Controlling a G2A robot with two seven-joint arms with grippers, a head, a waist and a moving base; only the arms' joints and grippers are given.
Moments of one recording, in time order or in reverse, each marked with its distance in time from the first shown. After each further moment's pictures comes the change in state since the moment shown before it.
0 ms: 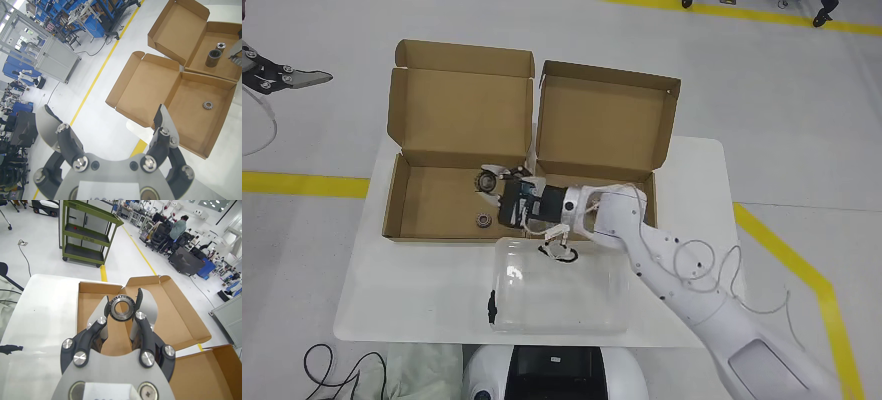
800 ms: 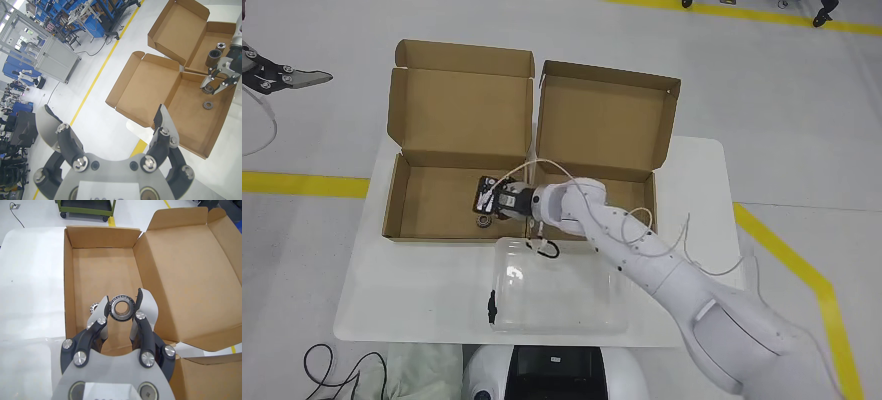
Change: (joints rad) left arm 0.000 0.000 0.000 0.000 0.000 0.000 0.000; right arm 0.215 -0.205 -0.230 0.513 0.121 0.051 0.140
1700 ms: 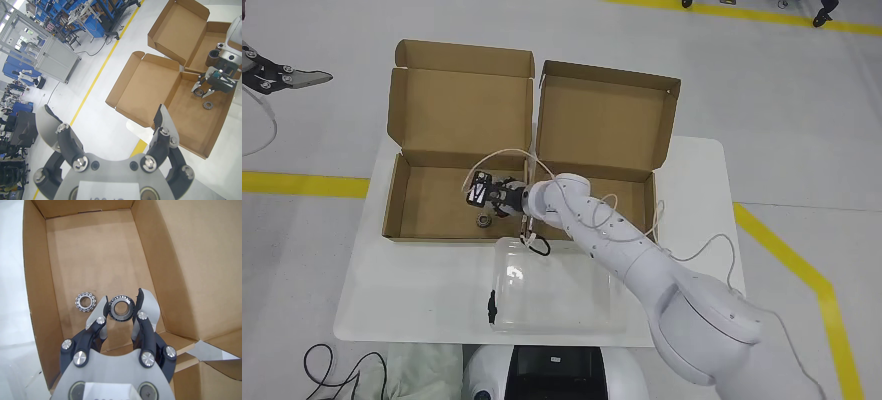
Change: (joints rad) left arm 0.000 0.000 0.000 0.000 0.000 0.000 0.000; right arm 0.104 -0.196 -0.060 0.392 0.053 0.018 0.019
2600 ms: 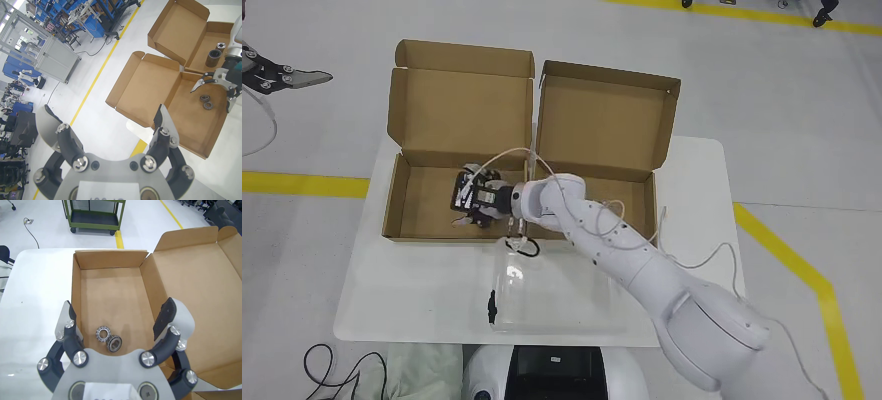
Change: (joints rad) left arm 0.000 0.000 0.000 0.000 0.000 0.000 0.000; right arm -0.083 0.074 0.102 -0.265 -0.088 -0.084 -0.126
